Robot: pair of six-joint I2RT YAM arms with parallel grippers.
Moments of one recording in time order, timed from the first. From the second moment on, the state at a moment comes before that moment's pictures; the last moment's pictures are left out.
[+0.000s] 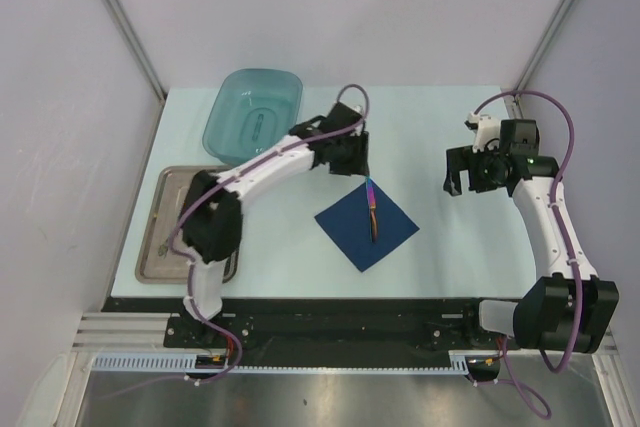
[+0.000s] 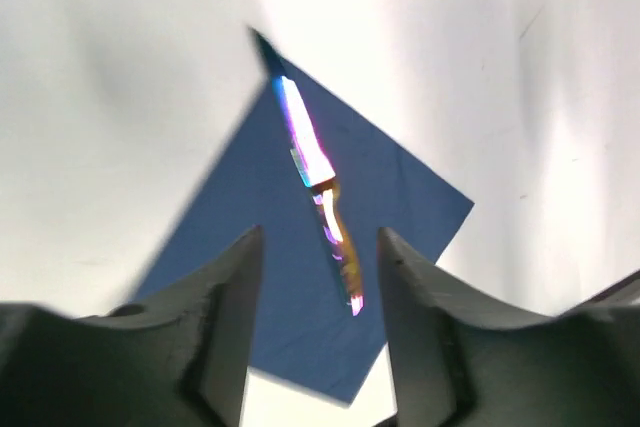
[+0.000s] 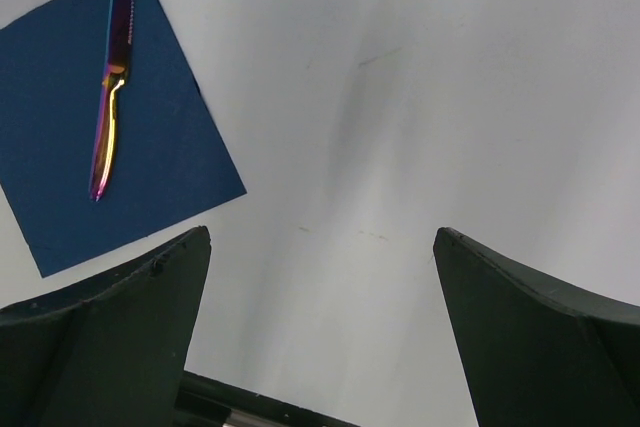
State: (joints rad) left arm -0.74 2.05 1.77 -0.64 0.04 -0.60; right arm -0.08 1.25 1.13 -0.79 -0.28 -0.22
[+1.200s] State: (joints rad) left arm 0.20 1.28 1.03 -0.72 0.33 -0.12; right arm 0.41 2.00 1.56 -0.50 -0.21 0.18
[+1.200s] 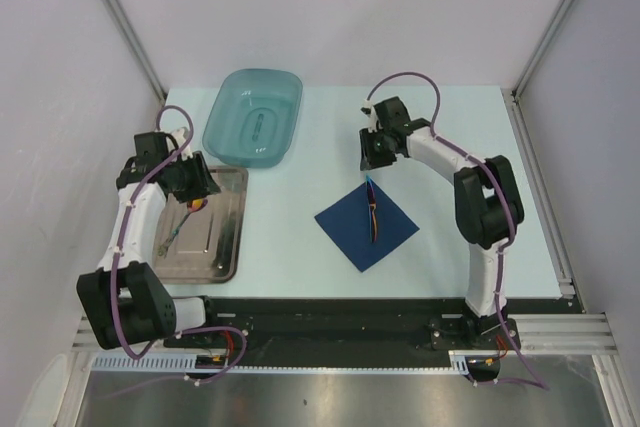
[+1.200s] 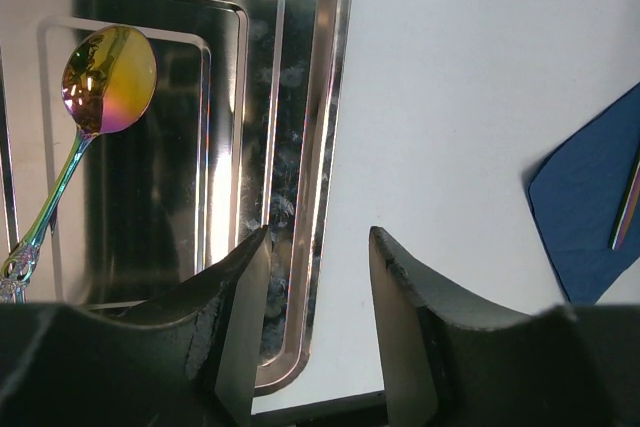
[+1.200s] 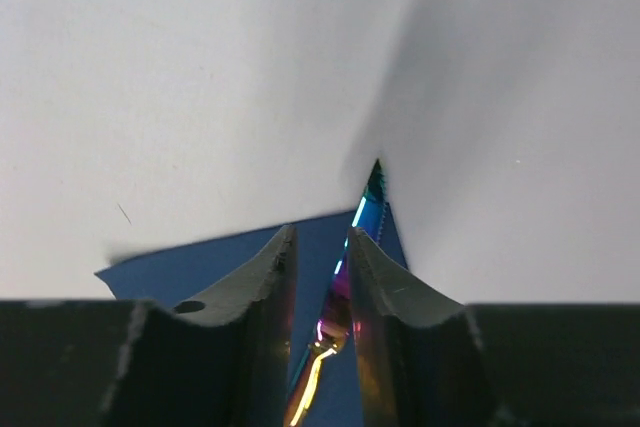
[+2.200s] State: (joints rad) left arm 0.21 1.36 1.09 -0.72 0.35 -0.12; right arm 0.53 2.17 1.66 -0.51 0.04 0.26
